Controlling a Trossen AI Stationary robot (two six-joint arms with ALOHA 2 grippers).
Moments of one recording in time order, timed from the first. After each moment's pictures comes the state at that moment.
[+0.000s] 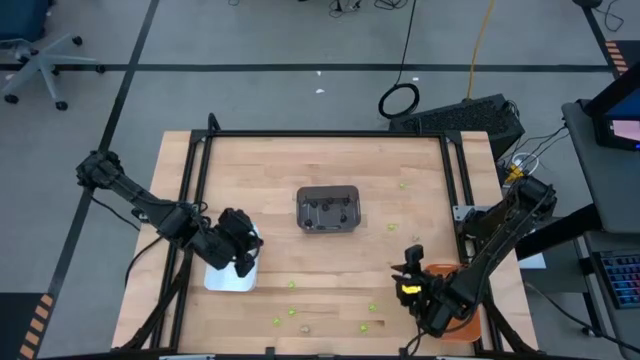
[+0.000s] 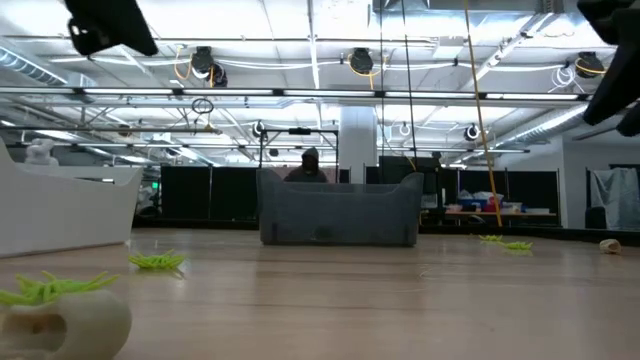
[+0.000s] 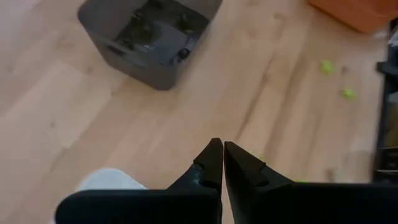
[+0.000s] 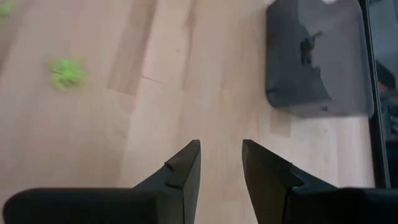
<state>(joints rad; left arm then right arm) -0.55 1.14 0.94 -0.76 -0.47 -0.96 0.90 1.57 1.05 -0.89 0.75 0.57</state>
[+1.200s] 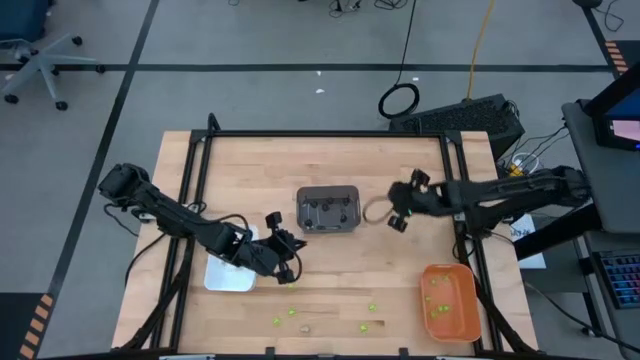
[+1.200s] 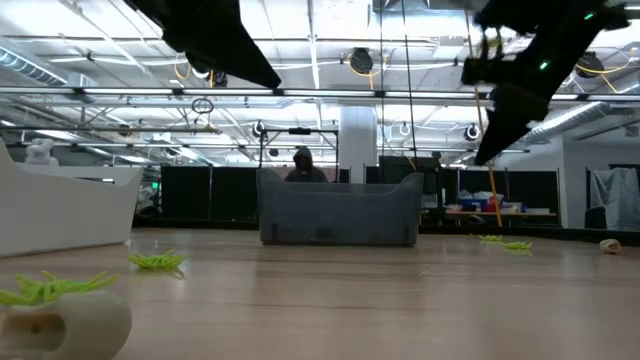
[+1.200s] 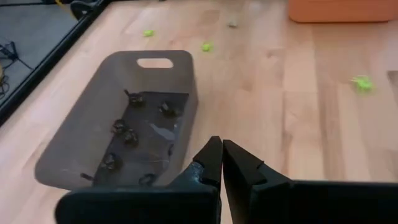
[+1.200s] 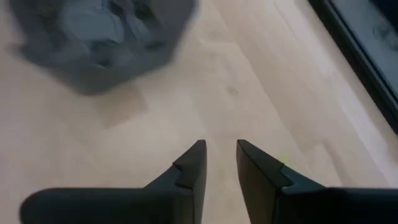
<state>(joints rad) -0.44 1.50 0.94 -0.16 -0.61 -0.31 0.02 1.11 0.75 -0.67 0.46 0.35</state>
